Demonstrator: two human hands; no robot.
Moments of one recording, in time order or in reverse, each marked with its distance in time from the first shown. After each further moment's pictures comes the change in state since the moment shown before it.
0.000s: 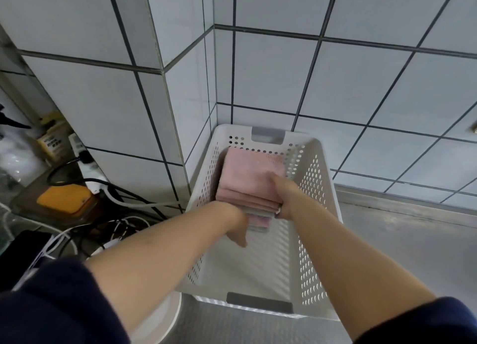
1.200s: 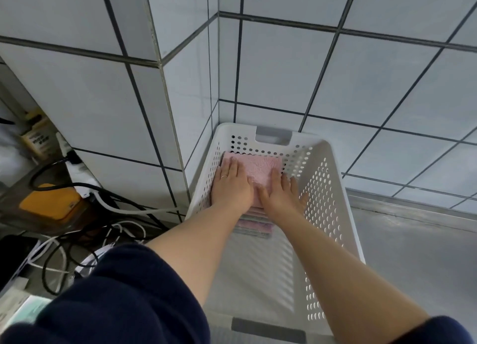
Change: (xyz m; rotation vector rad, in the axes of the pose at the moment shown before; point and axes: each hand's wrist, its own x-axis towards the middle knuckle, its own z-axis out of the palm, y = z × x) left_hand 0.065 -0.032 -0.009 -0.528 0.835 -0.312; right_hand 0.004 0.019 0.012 -1.105 0.279 -0.536
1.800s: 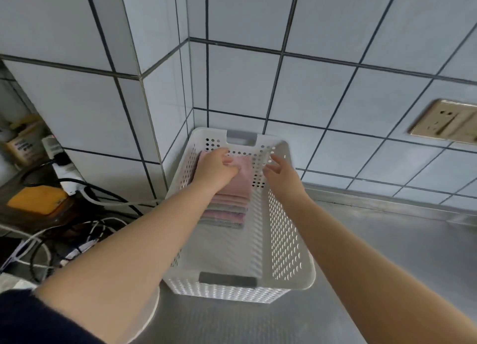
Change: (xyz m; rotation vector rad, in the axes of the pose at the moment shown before) left_hand -0.056 0.038 -0.085 -0.782 0.020 -0.008; right_hand -0.069 0.013 -0.097 0.776 0.112 0.024
